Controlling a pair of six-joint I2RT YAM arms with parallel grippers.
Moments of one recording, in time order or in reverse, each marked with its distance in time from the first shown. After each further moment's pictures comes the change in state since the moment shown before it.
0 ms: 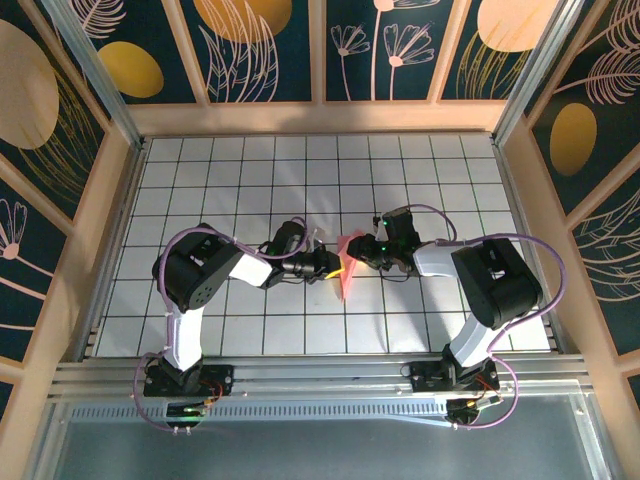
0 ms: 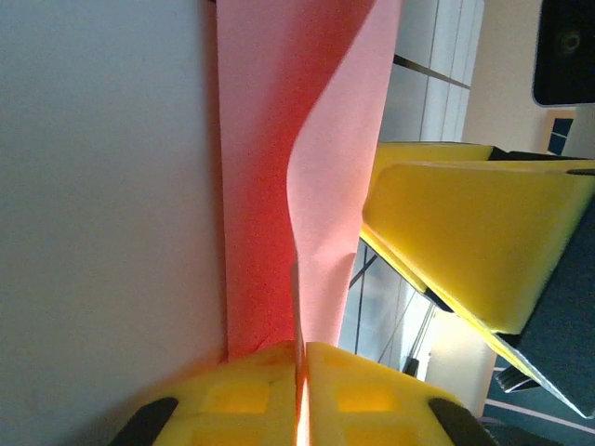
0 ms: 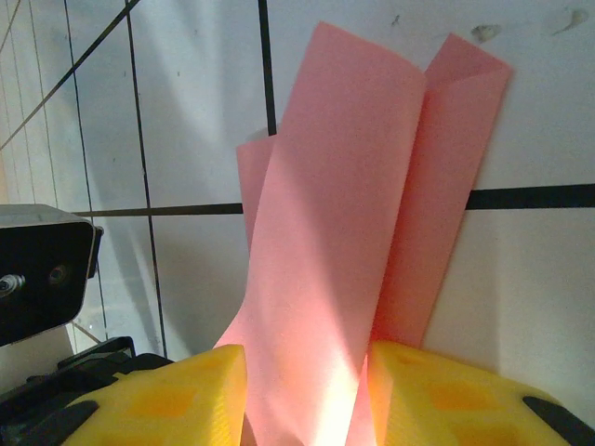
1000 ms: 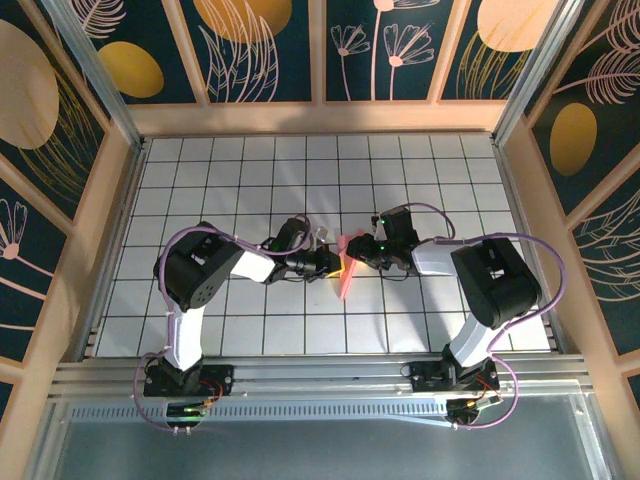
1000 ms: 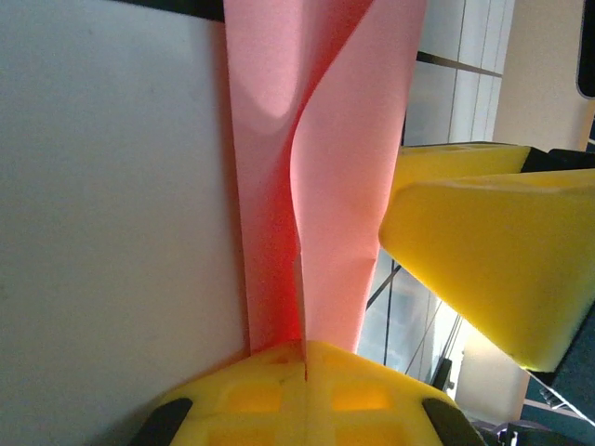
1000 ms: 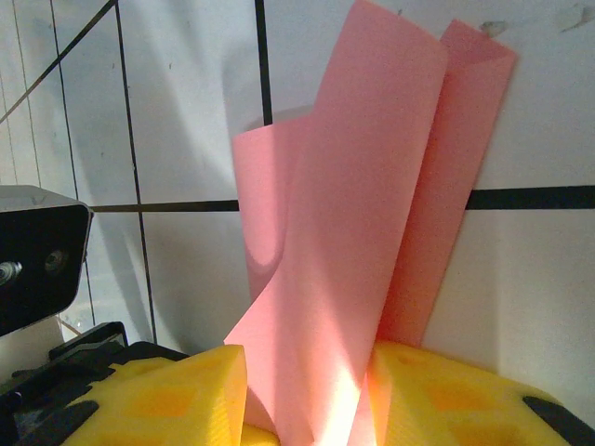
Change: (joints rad) left arm 0.000 0.012 0.056 -0.121 -0.014 0.097; right arm 0.007 0.005 0.026 -0.049 0.011 -0.019
